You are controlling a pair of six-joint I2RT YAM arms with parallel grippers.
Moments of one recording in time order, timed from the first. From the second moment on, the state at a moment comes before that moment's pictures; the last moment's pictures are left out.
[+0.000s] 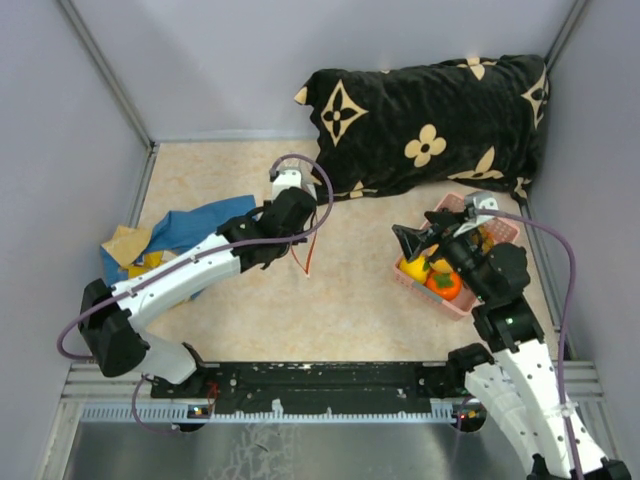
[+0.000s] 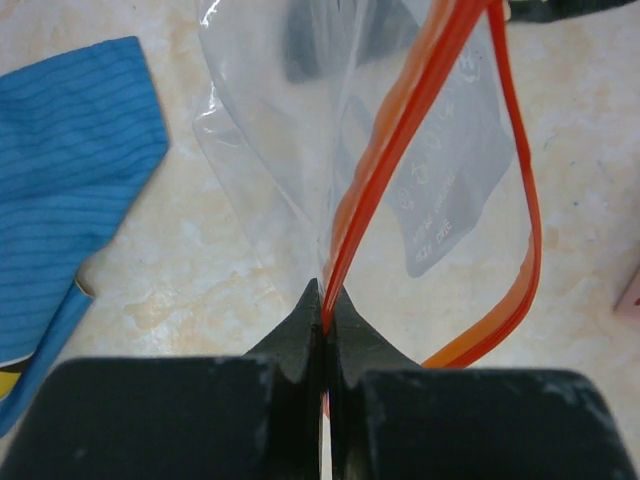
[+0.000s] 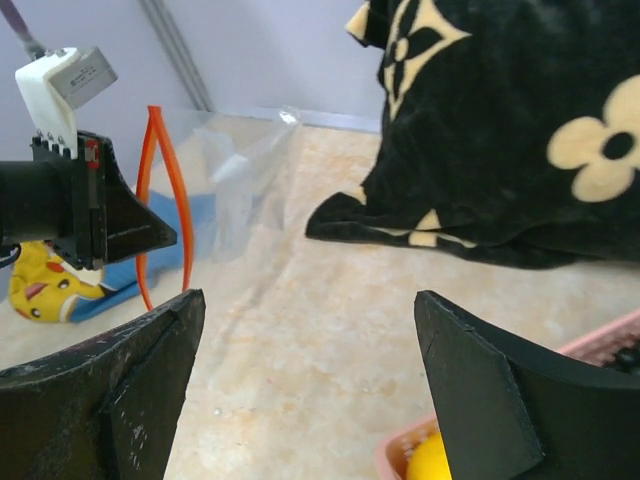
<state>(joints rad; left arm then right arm) -0.89 1.44 1.23 -0.54 -0.63 -0.52 0.31 0.48 0.65 -0.10 -0.22 0.24</state>
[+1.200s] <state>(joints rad) -0.93 1.41 1.34 -0.66 -0.52 -0.75 0.80 1.18 0.72 0.26 0.19 0.36</state>
